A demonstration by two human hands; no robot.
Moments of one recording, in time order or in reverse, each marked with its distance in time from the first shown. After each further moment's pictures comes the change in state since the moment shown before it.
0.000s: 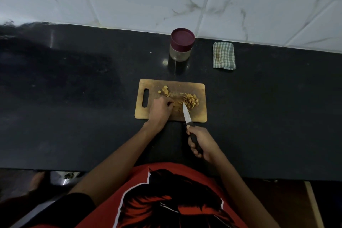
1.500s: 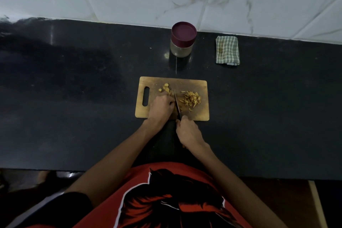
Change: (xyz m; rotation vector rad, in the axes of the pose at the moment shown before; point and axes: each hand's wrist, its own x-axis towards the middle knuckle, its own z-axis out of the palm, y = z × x) left_hand 0.006 -0.003 -0.004 0.105 -0.074 0.108; right_hand 0.040 -0.017 0.040 -0.826 0.257 -0.218
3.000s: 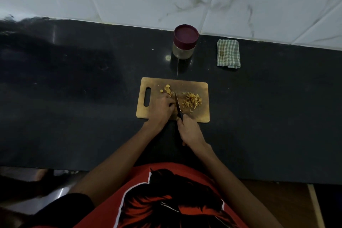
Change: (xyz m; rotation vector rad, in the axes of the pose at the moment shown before) left_hand -0.001 -0.007 0.007 -0.002 0.071 -0.016; right_hand 0.003 0.002 -0.005 0.104 -0.006 -0.051
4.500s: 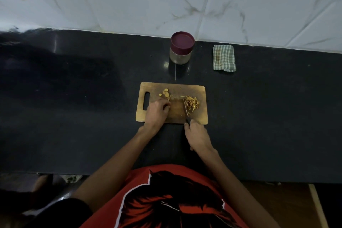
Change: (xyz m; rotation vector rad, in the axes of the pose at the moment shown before) left_hand -0.010 -0.001 -0.013 -0.107 0.053 -0.025; right_hand -0.012 0.019 -0.010 -0.100 0.082 0.055
